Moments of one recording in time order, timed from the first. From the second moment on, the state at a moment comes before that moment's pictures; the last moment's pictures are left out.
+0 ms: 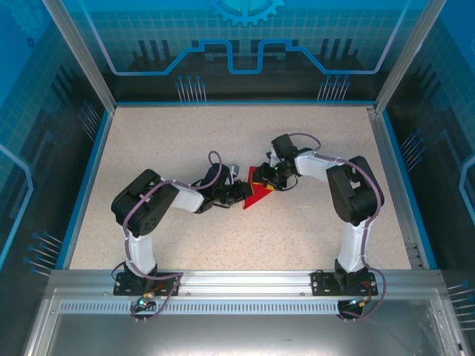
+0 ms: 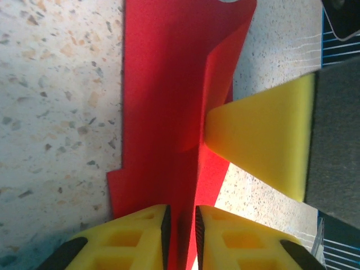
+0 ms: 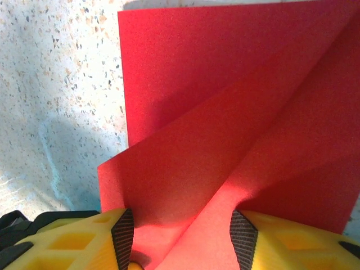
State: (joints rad) left arm -0.57 1.90 0.78 0.47 0.41 -0.95; right arm 0.41 1.97 1.22 -0.45 -0.45 0.62
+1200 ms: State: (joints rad) left arm -0.54 1.81 0.74 0.47 0.48 -0.93; right arm 0.45 2.05 1.40 -0.68 -0.34 0.55
